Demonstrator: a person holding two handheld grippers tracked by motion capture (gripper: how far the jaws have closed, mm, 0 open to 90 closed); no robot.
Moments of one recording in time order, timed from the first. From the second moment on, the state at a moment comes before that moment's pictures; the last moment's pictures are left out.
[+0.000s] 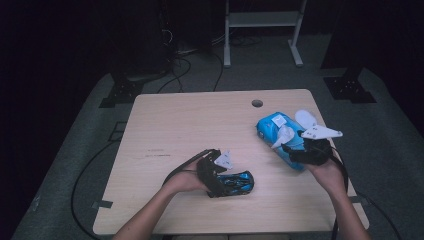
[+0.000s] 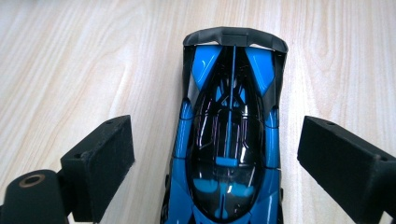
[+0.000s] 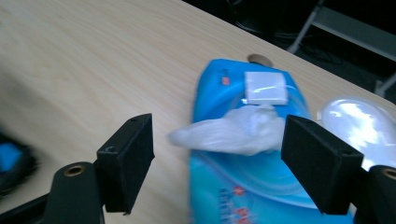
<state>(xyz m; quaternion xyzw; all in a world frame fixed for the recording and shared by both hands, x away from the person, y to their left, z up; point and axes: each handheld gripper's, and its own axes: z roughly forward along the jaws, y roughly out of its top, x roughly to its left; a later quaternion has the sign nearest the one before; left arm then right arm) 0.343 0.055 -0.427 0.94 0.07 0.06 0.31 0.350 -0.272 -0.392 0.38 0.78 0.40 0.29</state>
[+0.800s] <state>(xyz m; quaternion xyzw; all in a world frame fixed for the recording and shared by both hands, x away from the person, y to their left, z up) 0.325 0.104 -0.445 0.90 0.12 0.11 0.40 0.401 -0.274 -0.422 0.44 0.79 0.34 0.28</state>
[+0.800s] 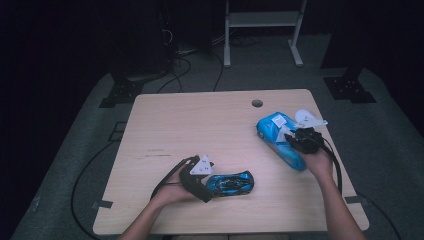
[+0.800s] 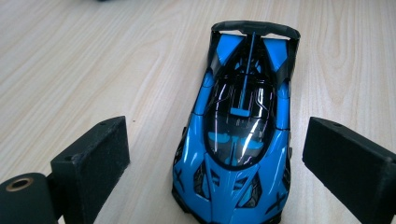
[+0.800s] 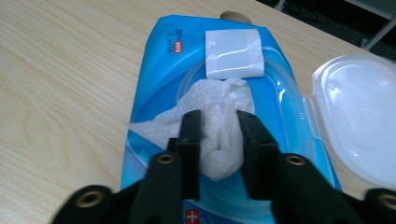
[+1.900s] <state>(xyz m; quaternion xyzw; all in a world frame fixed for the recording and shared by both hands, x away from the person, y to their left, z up) 0.323 0.113 -0.459 0.91 0.12 0.10 0.39 0.264 -0.209 -0.376 0.24 0.83 0.49 0.12</state>
